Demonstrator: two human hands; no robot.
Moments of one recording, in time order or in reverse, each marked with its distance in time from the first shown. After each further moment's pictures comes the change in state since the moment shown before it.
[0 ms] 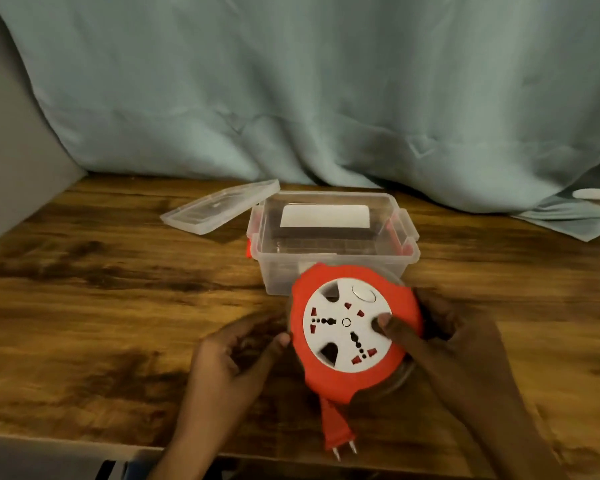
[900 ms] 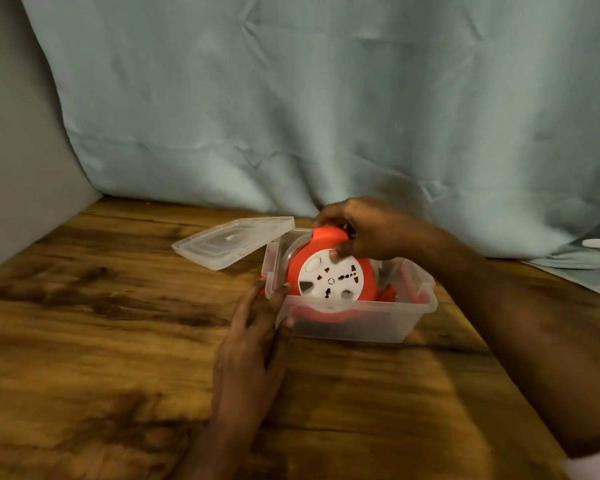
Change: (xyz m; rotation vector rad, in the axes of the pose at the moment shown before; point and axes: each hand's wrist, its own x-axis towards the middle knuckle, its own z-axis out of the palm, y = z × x) left_hand 0.064 -0.030 0.014 0.393 0.236 0.360; right_hand 0.221 -0.085 0.052 -0.934 -0.549 -0.589
